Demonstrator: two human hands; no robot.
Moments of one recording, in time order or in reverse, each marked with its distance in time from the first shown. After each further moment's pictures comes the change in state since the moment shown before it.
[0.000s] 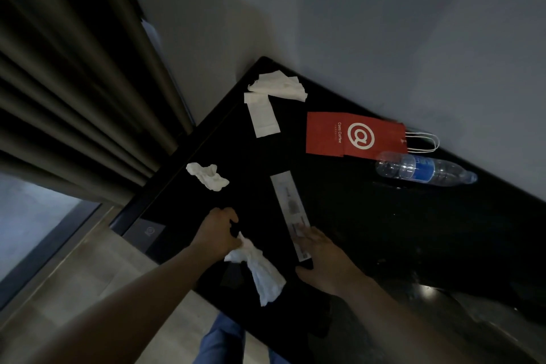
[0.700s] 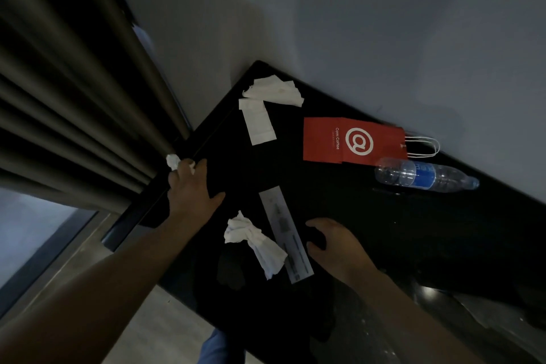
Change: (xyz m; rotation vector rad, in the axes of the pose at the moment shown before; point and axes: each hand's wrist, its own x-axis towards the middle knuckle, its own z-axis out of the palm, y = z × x) left_hand 0.048 0.010 -0.059 0.211 0.441 -0.024; right_hand 0.017 0.006 -0.037 0.076 0.255 0.117
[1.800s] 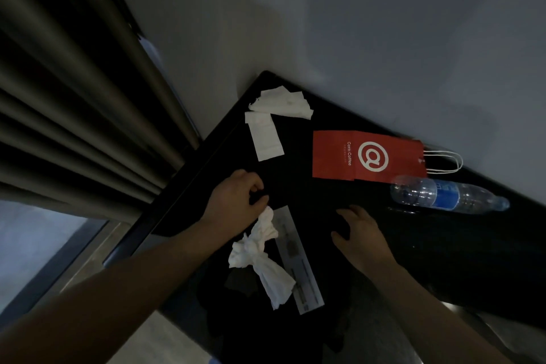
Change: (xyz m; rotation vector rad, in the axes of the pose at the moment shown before) left_hand 0.022 0.062 -0.007 -0.203 -0.103 0.346; right_hand 0.053 0.019 -0.031 -0.102 0.093 0.165
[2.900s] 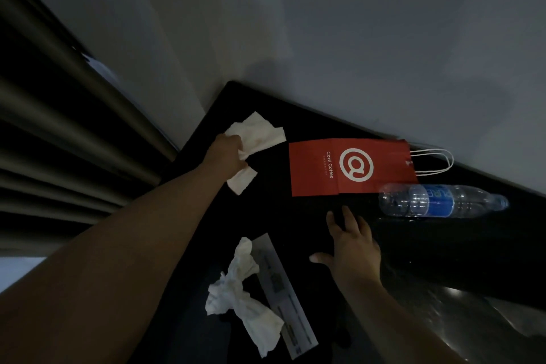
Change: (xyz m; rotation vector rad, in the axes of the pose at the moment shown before) left_hand 0.181 -0.026 0.031 0.187 -0.241 -0.172; right_hand 0.023 -0.003 0.001 -0.238 0.016 0.155
